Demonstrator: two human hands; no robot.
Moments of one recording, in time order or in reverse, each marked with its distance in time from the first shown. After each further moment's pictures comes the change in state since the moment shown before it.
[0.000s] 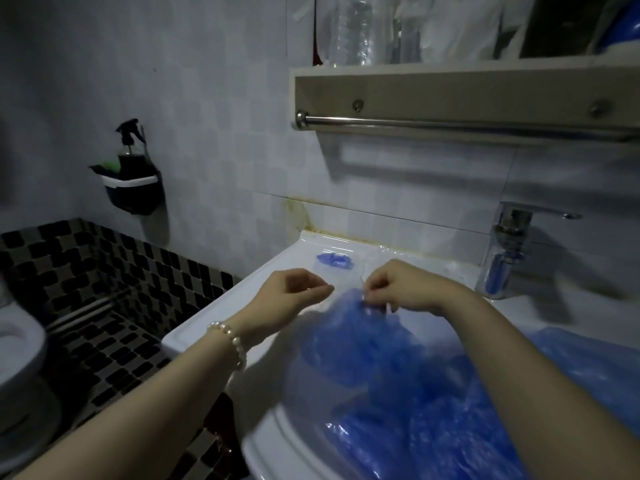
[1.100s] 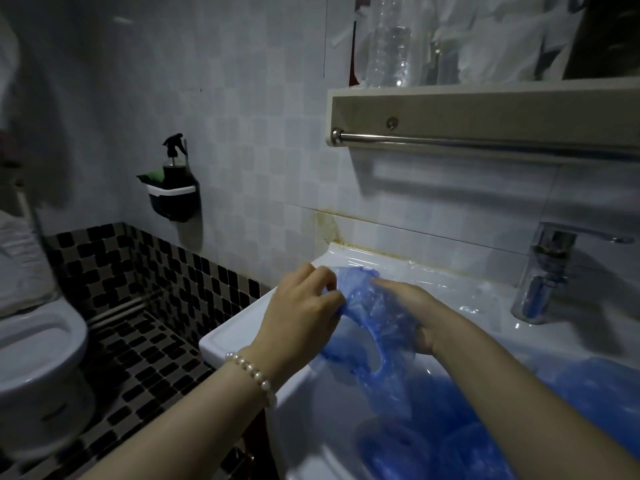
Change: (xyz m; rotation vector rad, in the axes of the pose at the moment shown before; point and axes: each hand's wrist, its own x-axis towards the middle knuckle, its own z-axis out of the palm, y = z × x) left_hand -0.029 0.012 -0.009 1.083 0.462 0.828; right_hand -0.007 -0.053 0.034 0.994 0.059 0.301
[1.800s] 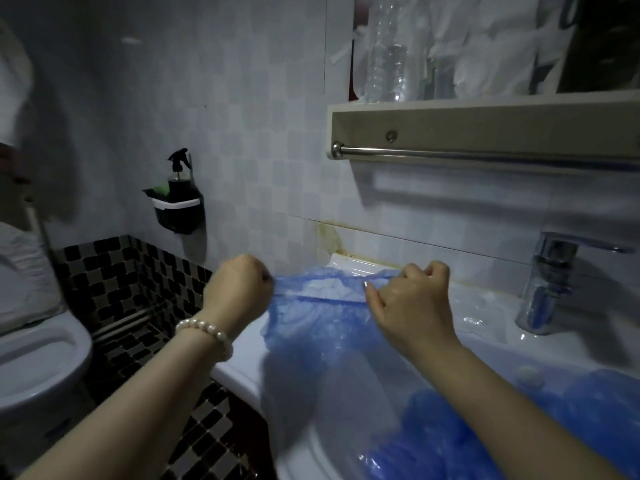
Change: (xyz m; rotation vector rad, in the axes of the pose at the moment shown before) left_hand 0.020 -0.067 -0.031 0.019 -0.338 -0.813; right_hand 0.013 0.009 -0.002 -1.485 0.861 -1.063
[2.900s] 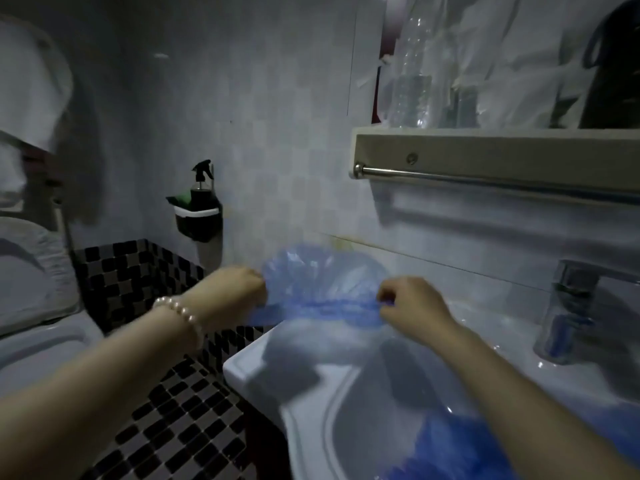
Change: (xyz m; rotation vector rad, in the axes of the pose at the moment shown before) left_hand 0.027 -0.061 -0.030 0.517 -0.125 0.794; right_hand 0.042 0.005 0.022 0.404 -0.472 0.187
